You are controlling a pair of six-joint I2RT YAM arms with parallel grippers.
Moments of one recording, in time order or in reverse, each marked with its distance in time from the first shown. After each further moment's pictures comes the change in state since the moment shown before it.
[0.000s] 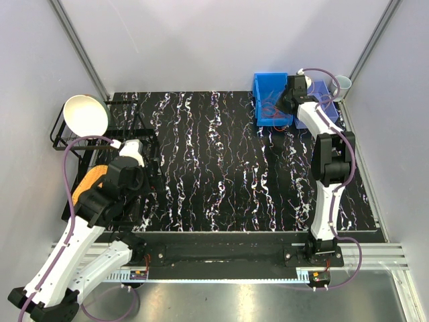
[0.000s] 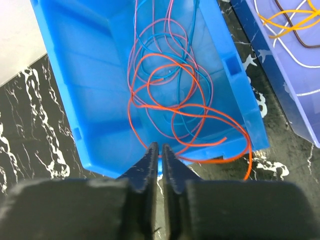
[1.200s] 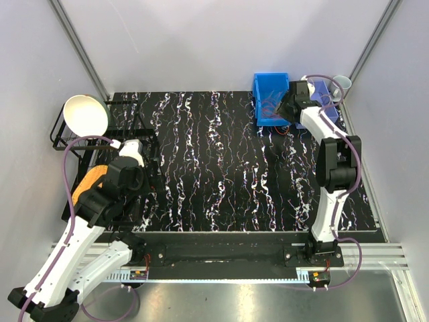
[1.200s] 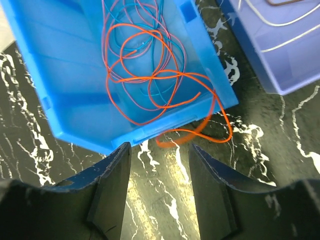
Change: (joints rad) left arm 0.000 0.000 0.000 0.000 -0.005 0.000; right arm -0.001 -0.098 -0.138 -0.030 0.039 0.023
